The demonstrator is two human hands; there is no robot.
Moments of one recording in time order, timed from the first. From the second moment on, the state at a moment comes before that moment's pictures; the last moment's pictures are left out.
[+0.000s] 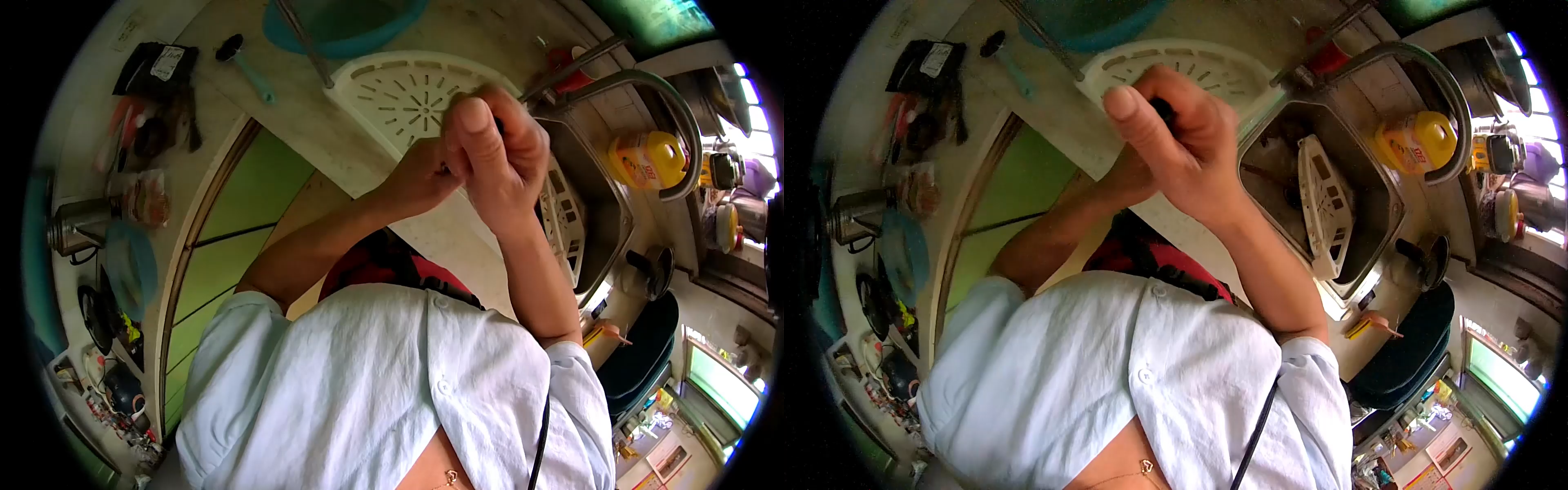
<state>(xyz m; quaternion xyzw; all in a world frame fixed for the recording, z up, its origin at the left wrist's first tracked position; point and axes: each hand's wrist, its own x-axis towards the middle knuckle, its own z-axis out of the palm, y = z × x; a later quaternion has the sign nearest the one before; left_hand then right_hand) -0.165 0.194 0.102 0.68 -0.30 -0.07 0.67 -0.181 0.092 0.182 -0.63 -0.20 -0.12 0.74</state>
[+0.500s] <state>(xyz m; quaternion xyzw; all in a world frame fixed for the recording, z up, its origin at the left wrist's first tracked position) -0.149 0.168 0.068 0.62 -0.39 0.09 0.67 -0.165 0.071 0.180 -0.65 -0.23 -0.01 0.72</state>
